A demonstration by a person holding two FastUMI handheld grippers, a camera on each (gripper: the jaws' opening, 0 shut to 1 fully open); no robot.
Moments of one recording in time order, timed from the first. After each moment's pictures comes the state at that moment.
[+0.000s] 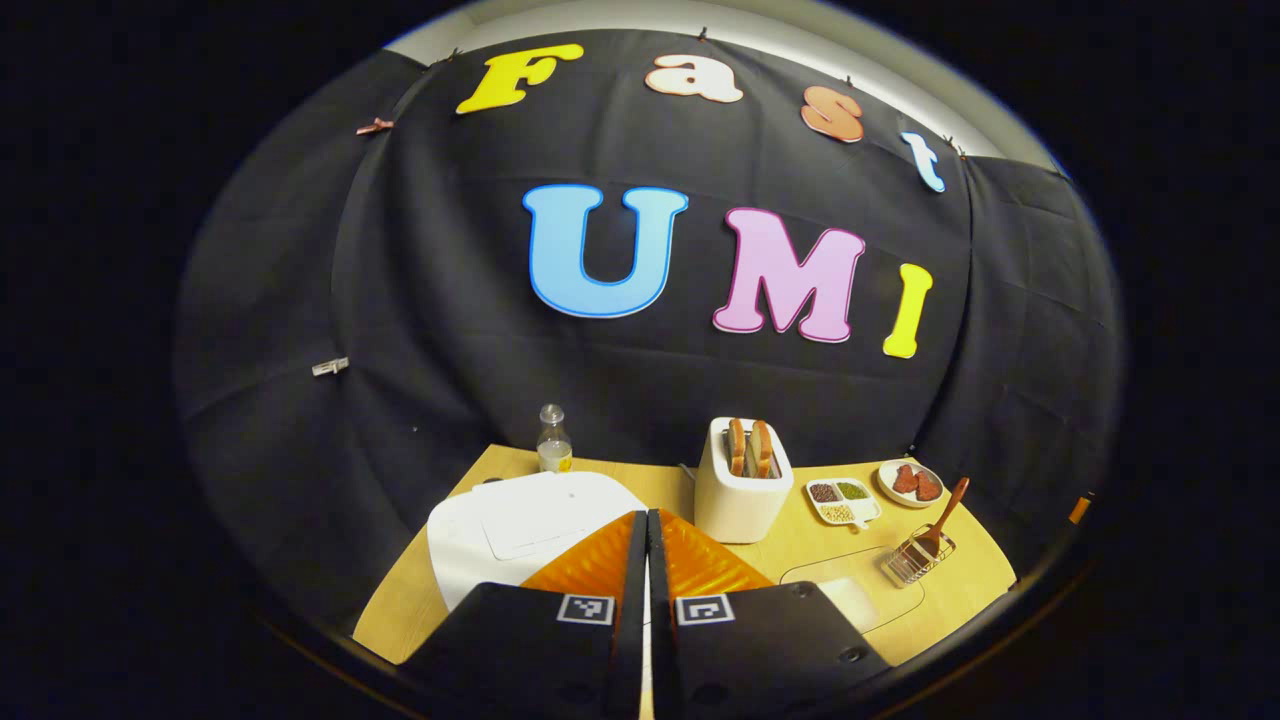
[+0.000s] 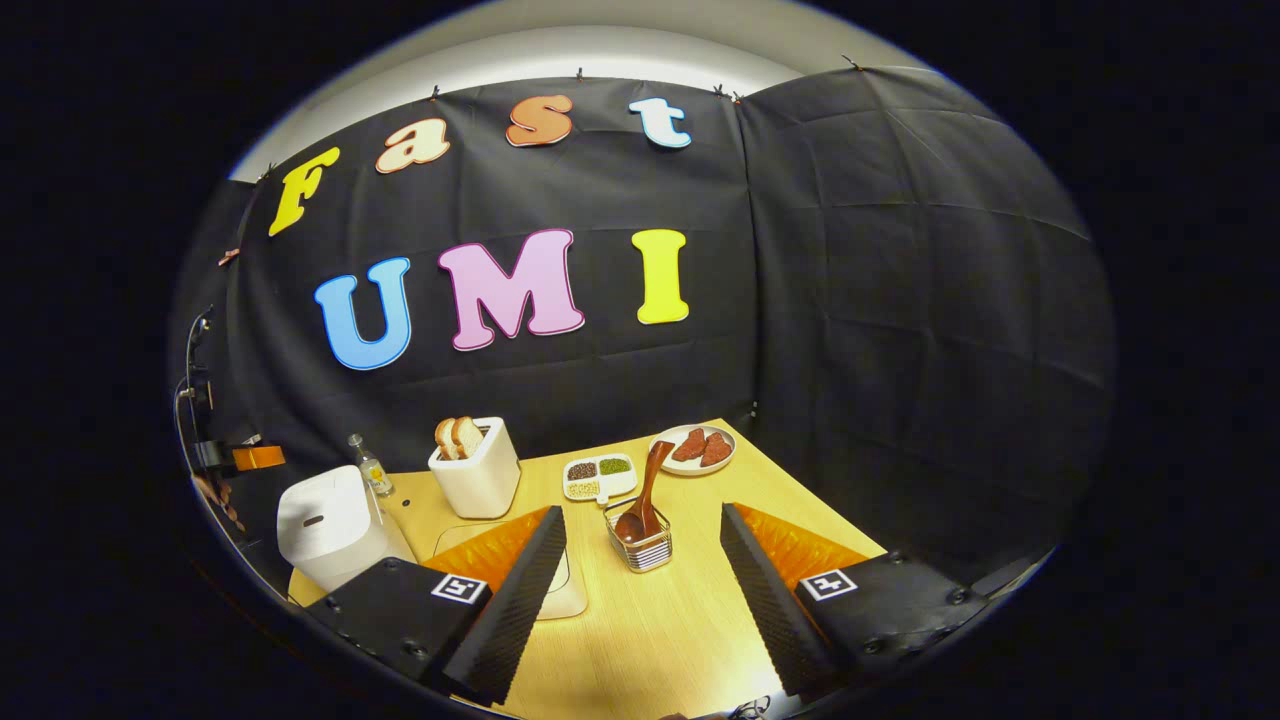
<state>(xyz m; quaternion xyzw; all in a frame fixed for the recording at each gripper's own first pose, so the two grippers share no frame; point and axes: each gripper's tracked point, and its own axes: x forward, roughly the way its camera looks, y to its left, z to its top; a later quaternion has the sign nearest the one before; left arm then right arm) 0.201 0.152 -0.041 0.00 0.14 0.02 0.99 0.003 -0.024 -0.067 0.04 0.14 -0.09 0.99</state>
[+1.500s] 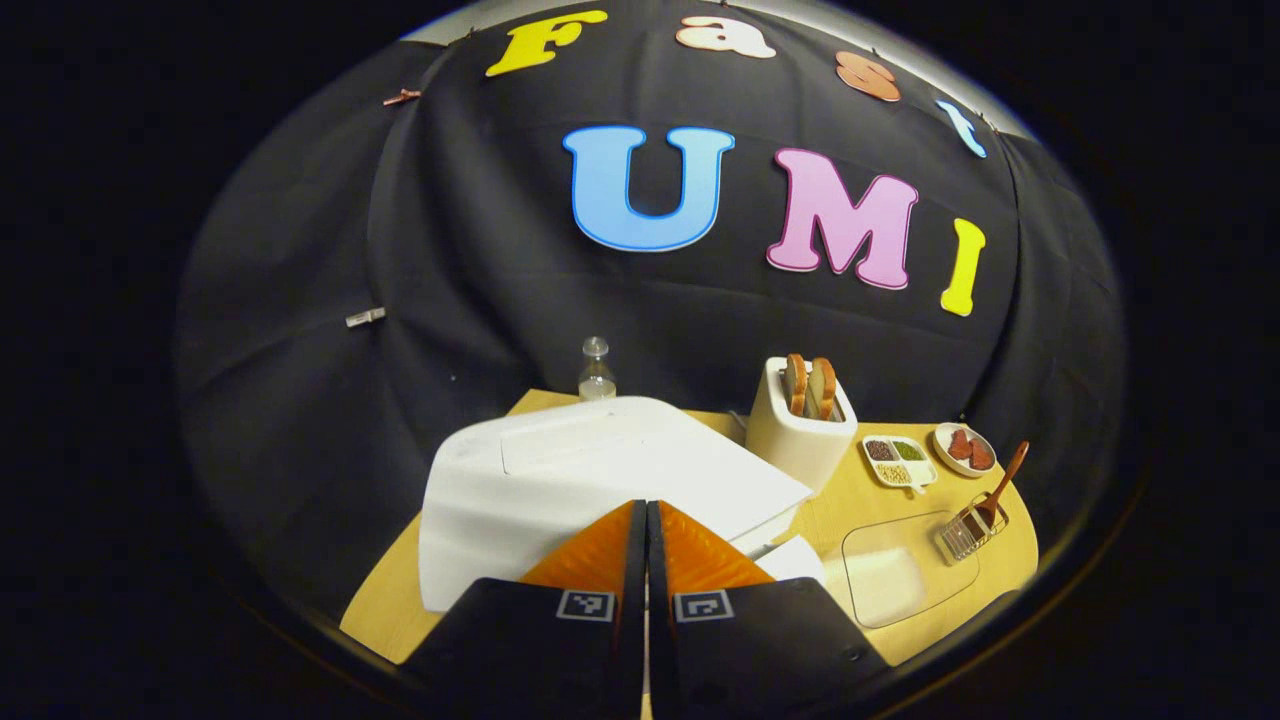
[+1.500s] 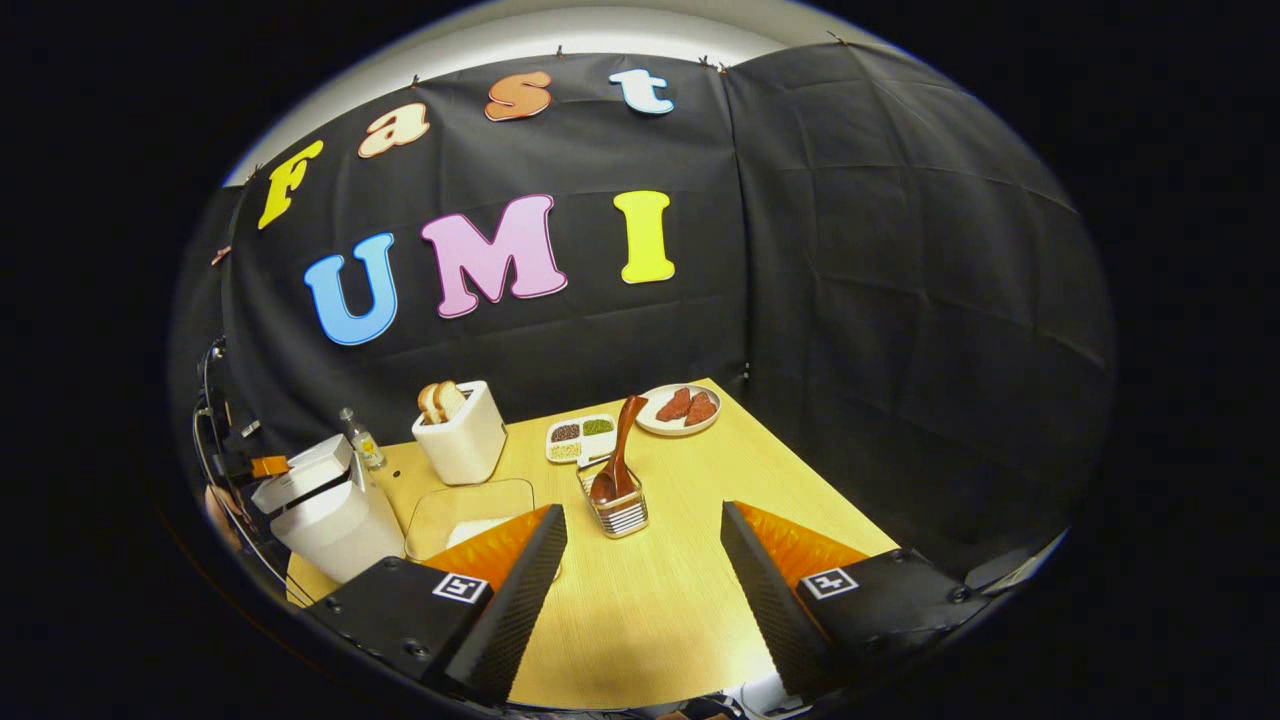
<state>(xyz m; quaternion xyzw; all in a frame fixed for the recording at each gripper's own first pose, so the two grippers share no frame) 0.201 0.174 -0.078 0.02 0.16 0.12 0.98 0.001 -0.059 -0.097 0.06 0.18 -0.08 0.98</state>
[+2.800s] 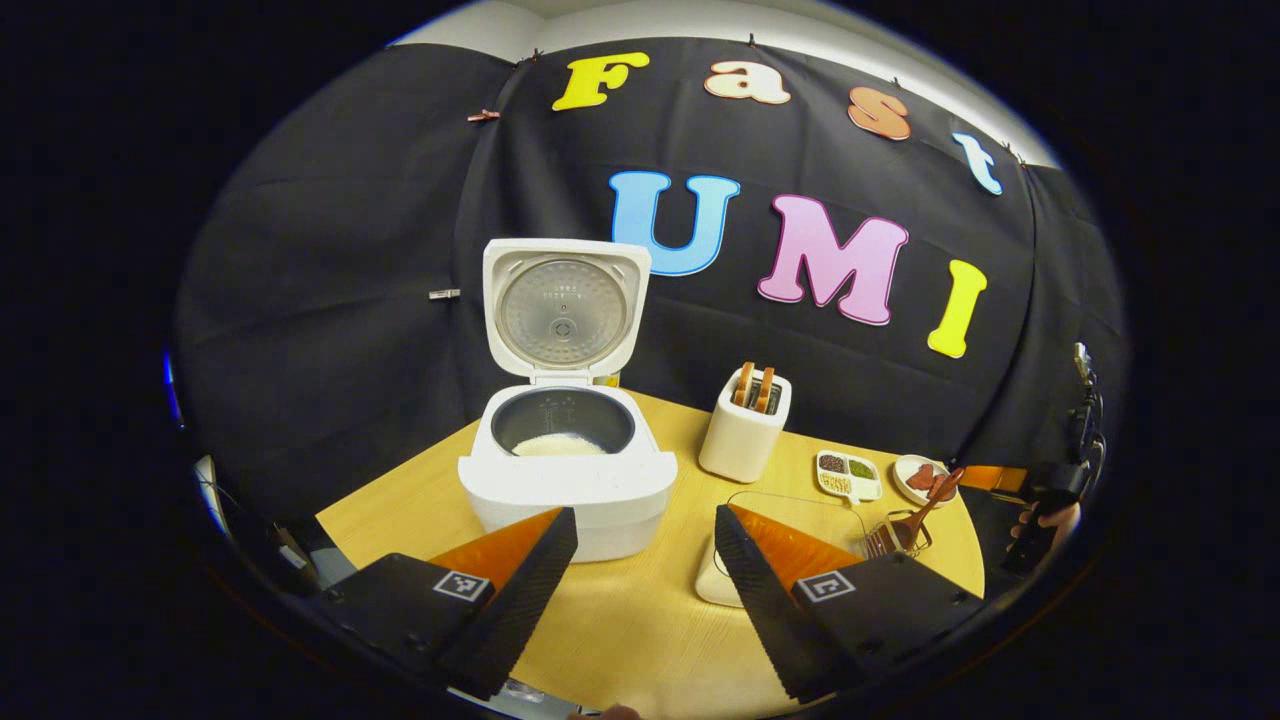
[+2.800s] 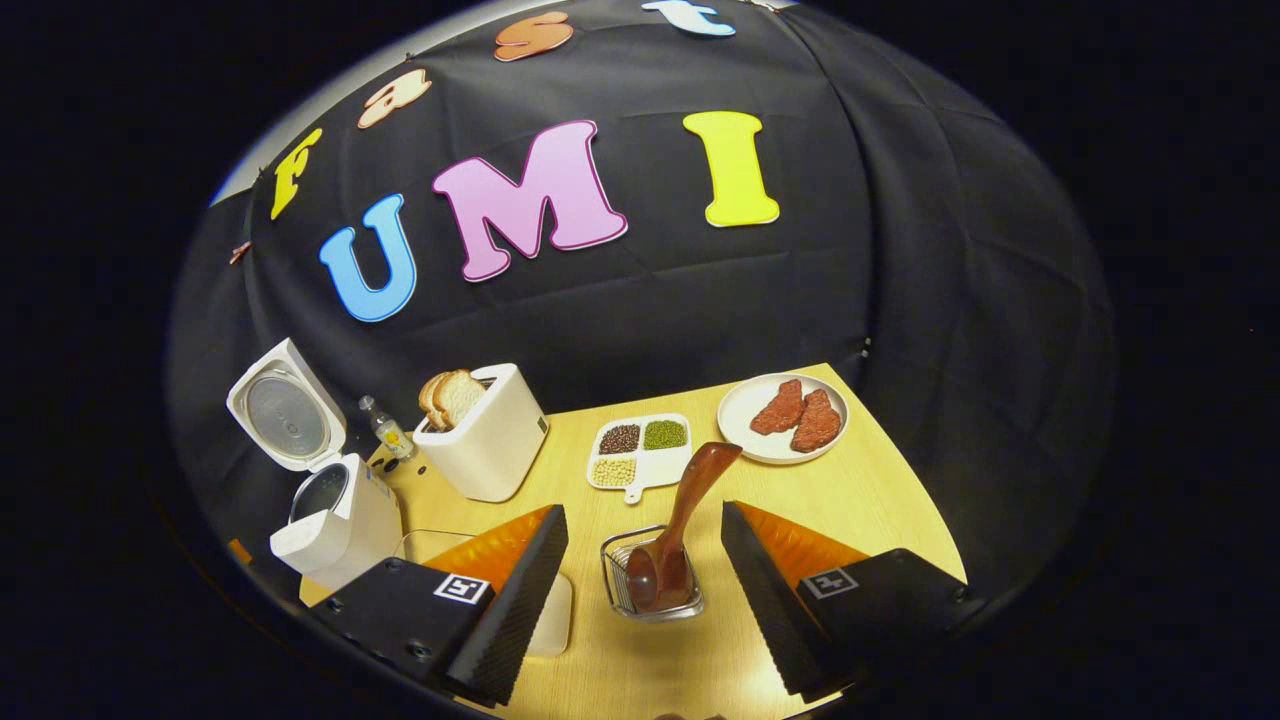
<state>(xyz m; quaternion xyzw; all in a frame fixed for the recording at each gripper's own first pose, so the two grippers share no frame) 0.055 0.020 -0.106 -0.04 0.15 0.21 0.97 0.221 -0.053 -0.180 0.08 0.27 0.07 0.96</state>
